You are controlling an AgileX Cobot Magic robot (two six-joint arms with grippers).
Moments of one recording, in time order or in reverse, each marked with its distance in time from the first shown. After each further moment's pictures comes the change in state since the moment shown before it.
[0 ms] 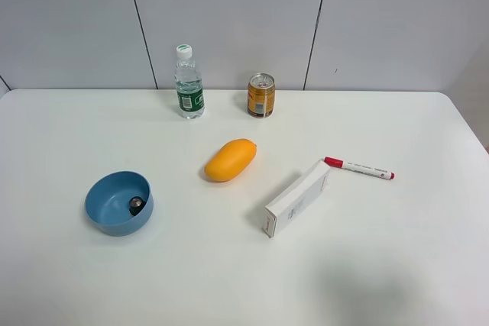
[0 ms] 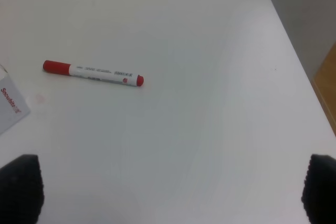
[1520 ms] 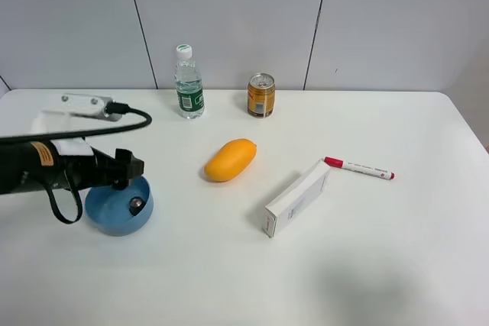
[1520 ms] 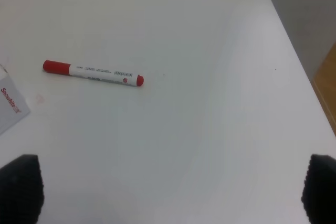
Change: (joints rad) left arm -0.482 0.441 0.562 -0.096 -1.076 -0.267; right arm 0.000 0.000 0.000 0.000 0.000 0.000
